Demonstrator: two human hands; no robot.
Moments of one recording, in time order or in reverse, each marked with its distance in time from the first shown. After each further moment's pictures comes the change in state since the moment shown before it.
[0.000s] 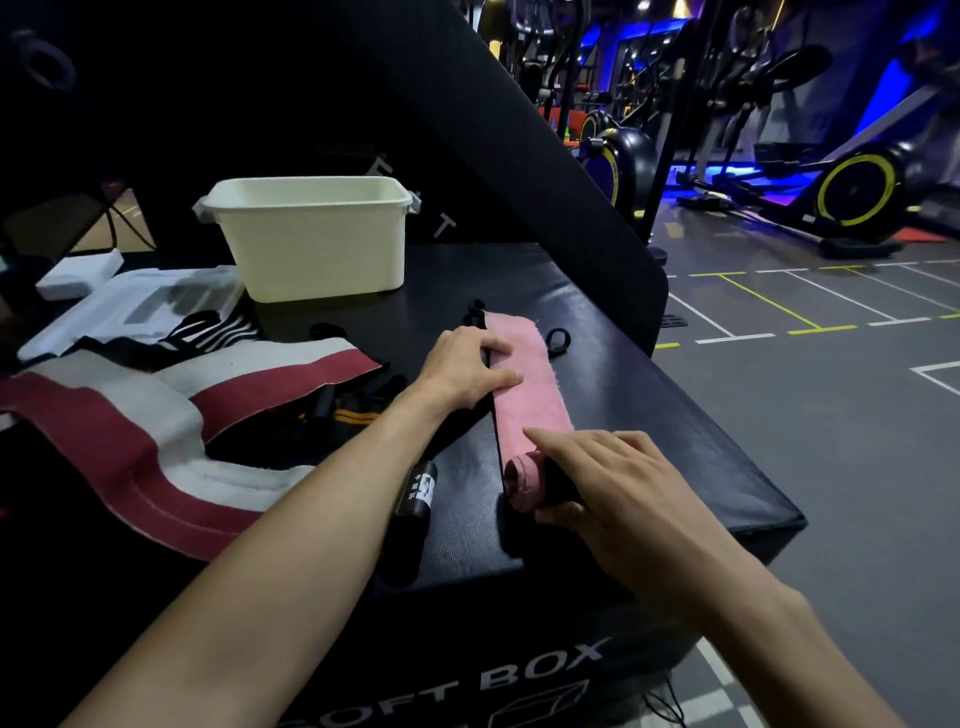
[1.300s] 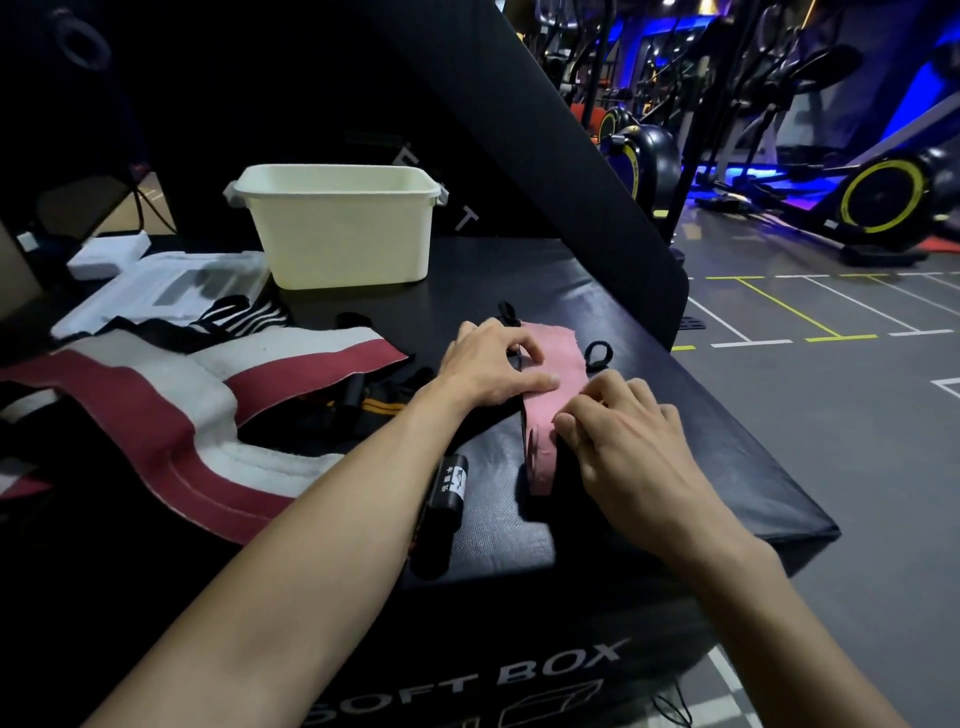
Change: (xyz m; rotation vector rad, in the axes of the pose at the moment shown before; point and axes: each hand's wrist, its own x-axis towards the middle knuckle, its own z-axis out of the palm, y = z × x) left_hand -0.010 -0.002 -0.006 0.055 -0.036 0.059; right_hand 0.042 -0.009 0.007 -0.032 -0.040 0.309
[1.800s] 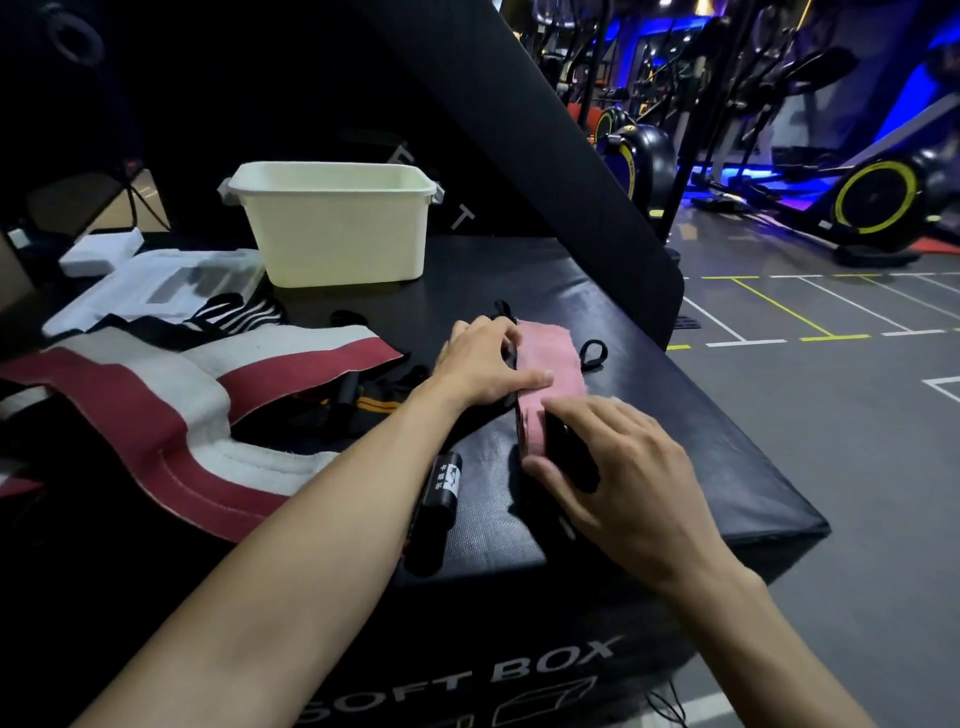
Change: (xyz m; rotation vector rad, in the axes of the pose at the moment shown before) left_hand 0.004 -0.003 0.005 0.005 0.038 -0.039; right_hand -0.021 0.004 0.010 0.119 0.210 -0.152
